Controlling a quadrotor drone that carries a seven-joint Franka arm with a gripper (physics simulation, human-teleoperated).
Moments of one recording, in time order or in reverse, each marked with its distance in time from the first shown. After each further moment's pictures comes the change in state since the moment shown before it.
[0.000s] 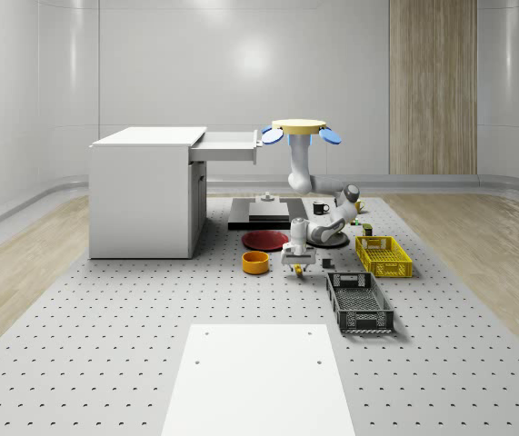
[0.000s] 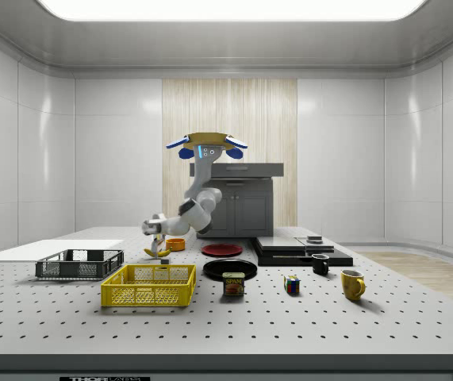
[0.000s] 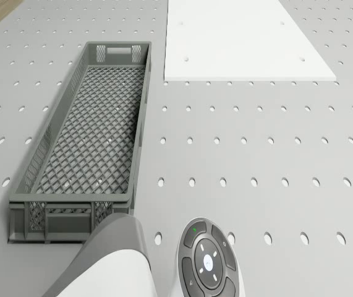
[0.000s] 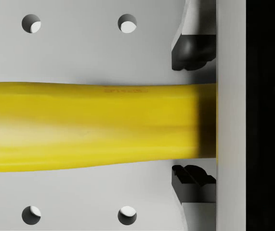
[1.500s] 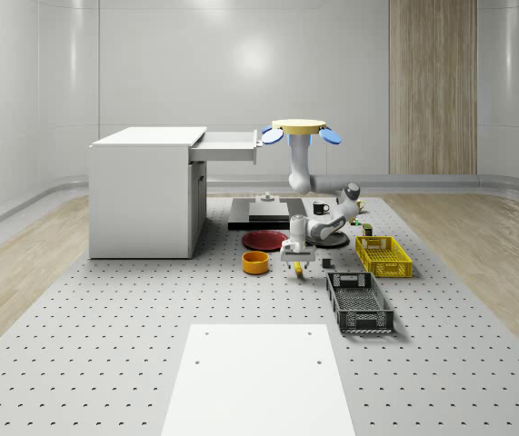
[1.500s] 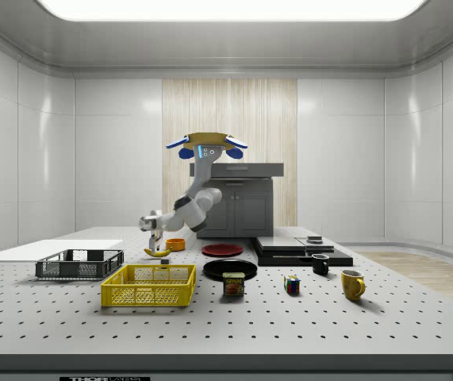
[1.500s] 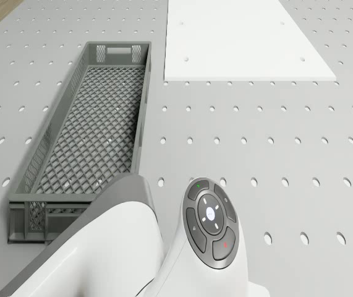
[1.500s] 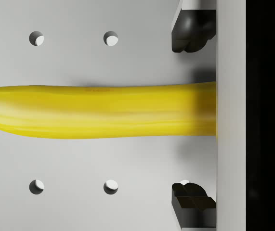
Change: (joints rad) arm 0.081 -0.032 -0.092 0.020 -0.099 0.005 -0.038
